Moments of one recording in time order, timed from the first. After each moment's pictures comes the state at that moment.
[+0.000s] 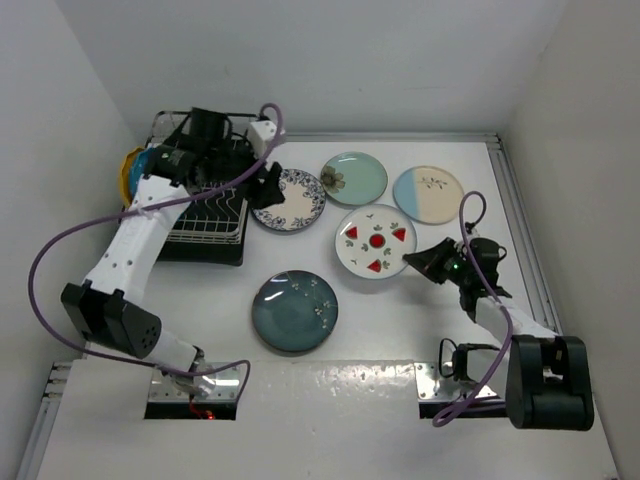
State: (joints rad) left arm -0.26 1.47 1.65 -0.89 0.60 0.45; right arm -0.08 1.10 0.22 0.33 -0.54 0.83
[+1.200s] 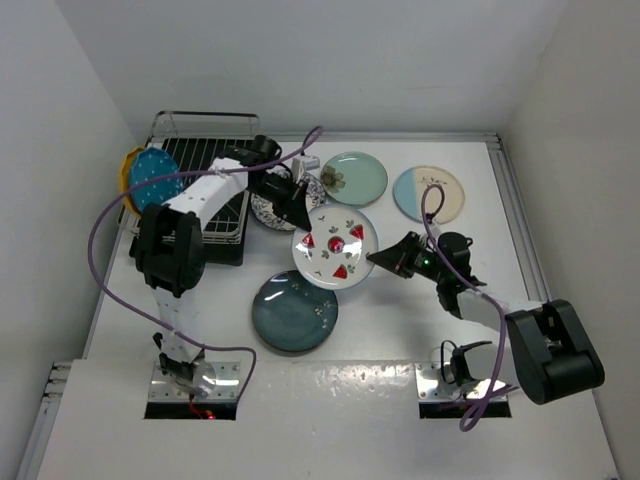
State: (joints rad) left arm -0.33 1.96 1.67 -0.91 0.90 0.32; right arm 0.22 1.26 0.24 0.66 -0.58 0.94
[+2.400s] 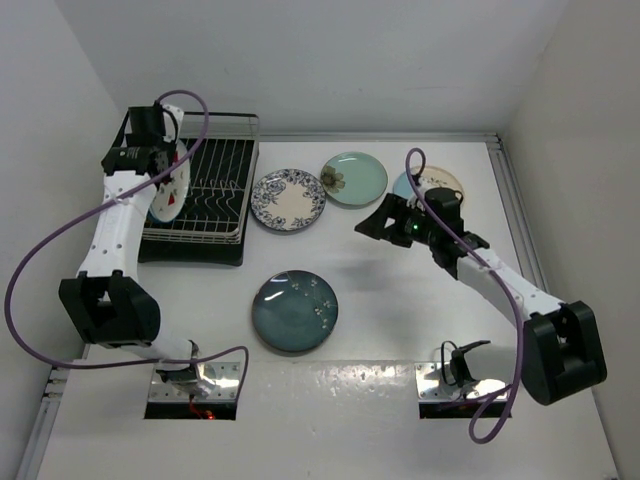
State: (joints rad) left arm 0.07 1.51 1.59 -0.75 -0.36 0.35; right arm 0.30 1.26 0.69 0.05 -0.42 0.65
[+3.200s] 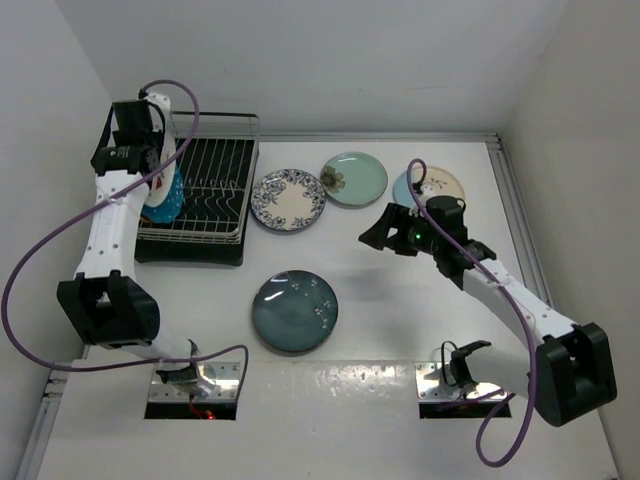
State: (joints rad) left arm 0.12 1.51 1.61 -0.63 -0.36 0.38; right arm 0.34 1.15 0.67 -0.08 -0.35 0.60
